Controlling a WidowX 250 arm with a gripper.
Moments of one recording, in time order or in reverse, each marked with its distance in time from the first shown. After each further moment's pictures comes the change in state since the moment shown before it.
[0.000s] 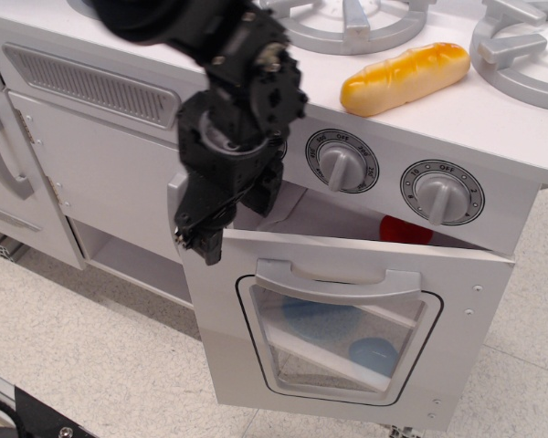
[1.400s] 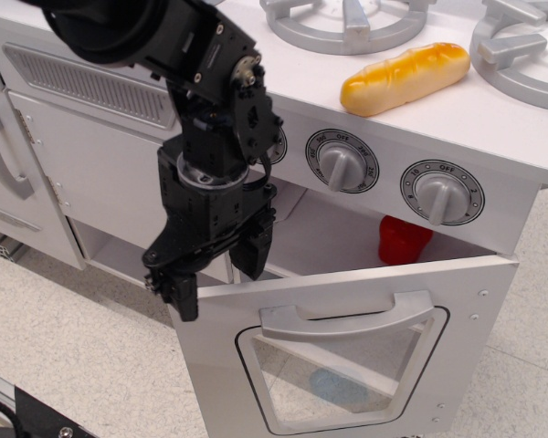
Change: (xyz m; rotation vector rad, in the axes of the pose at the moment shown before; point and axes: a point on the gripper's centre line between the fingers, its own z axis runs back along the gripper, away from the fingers) arm -0.020 0.043 0.005 0.103 0.157 -0.157
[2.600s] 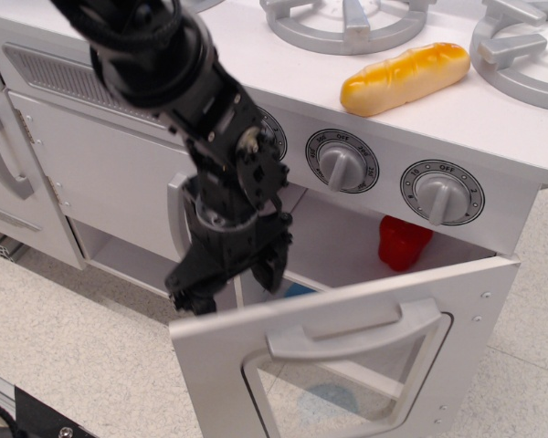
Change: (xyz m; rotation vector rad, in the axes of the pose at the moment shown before) arm 0.000 -0.025 -0.050 -0.119 -0.001 -0.109
